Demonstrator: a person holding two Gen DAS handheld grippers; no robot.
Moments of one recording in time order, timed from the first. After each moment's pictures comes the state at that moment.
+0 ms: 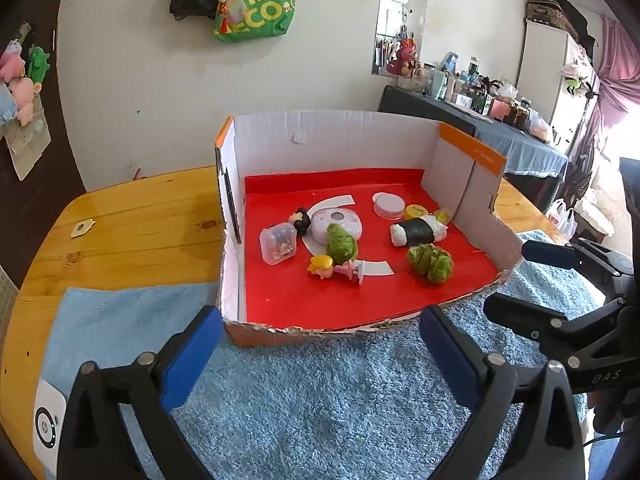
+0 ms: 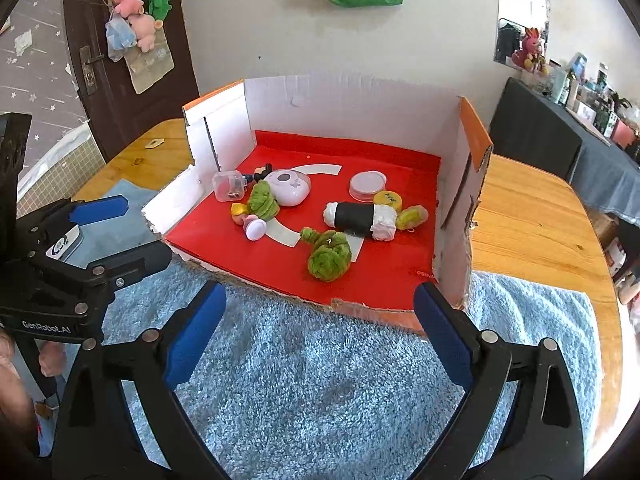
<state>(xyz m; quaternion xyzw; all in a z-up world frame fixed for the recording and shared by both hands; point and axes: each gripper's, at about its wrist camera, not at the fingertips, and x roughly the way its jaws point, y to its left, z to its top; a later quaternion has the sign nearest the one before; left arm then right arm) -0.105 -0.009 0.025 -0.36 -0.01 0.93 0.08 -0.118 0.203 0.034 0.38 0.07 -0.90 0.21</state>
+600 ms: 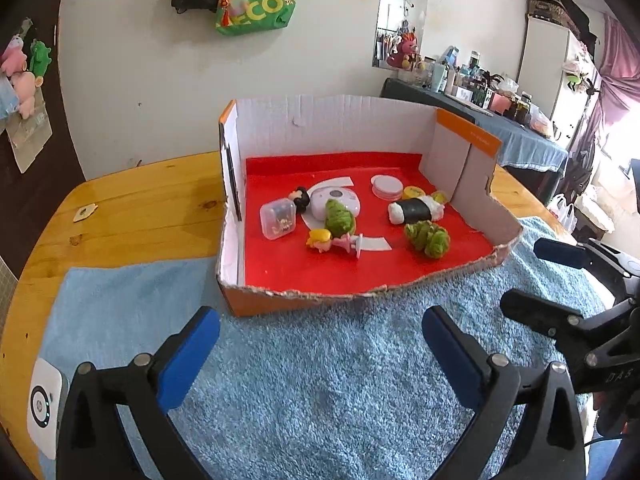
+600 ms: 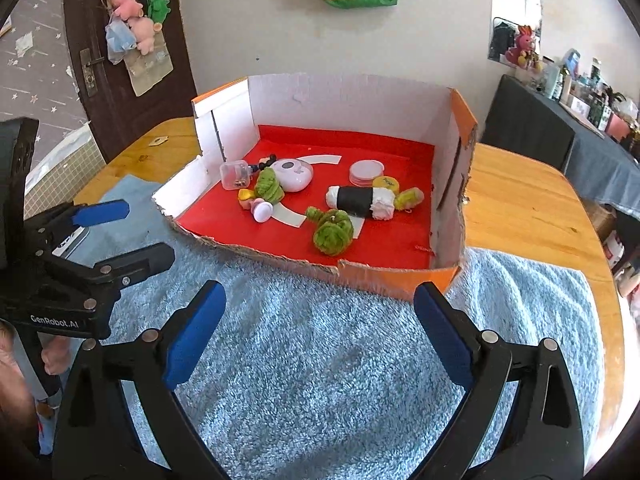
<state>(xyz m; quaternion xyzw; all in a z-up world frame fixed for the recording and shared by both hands) -0.090 -0.007 0.013 -0.38 -0.01 0.92 0.08 -0.095 0.210 0.030 0.38 0.06 -0.90 0.20</state>
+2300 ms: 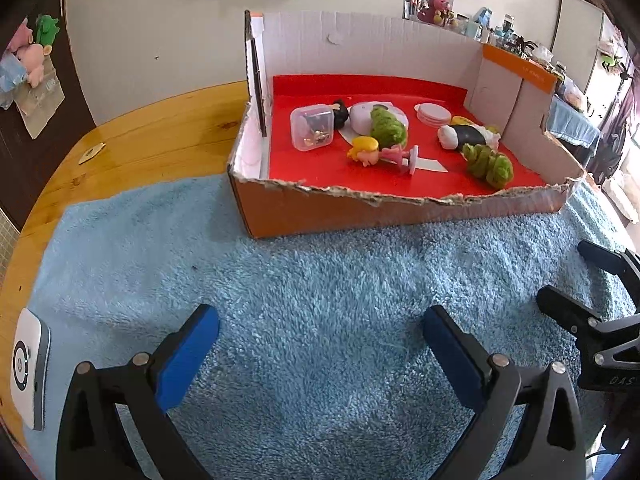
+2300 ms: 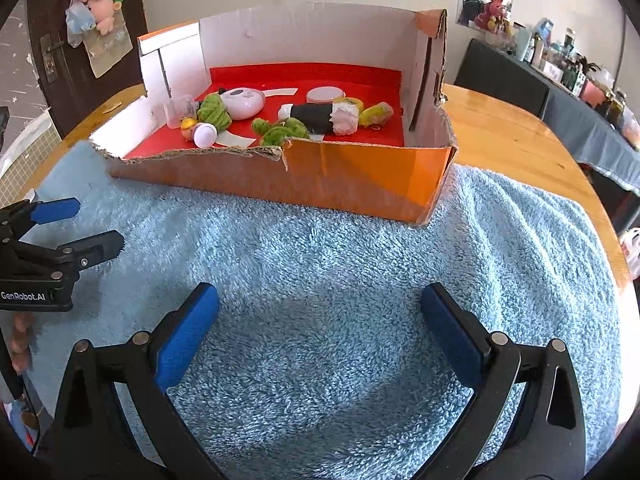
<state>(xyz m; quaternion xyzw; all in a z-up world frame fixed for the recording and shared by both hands) -0.097 -0.020 -0.045 -0.46 0.00 0.89 0.03 -0.096 0.219 -0.032 0.42 0.07 -0.89 0.14</state>
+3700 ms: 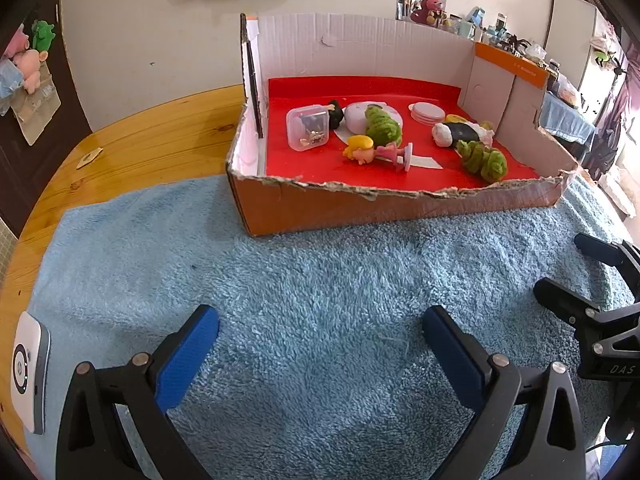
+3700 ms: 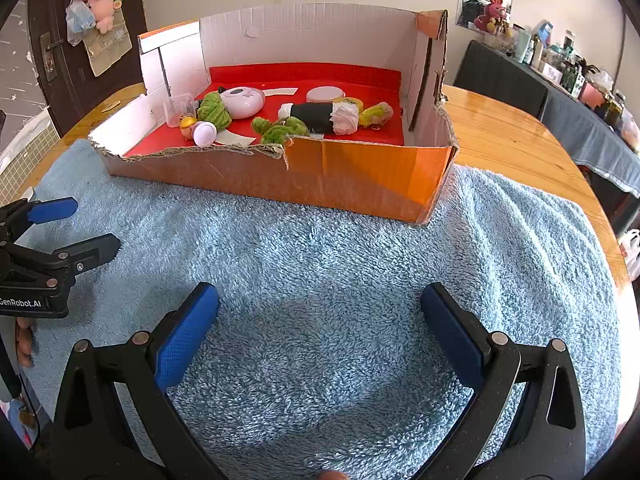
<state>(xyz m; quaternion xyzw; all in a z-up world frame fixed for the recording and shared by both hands) -0.093 -0.019 -0.042 -0.45 0.01 0.89 0.04 -0.096 0.219 -0.033 0.42 0.07 -0.90 0.13</state>
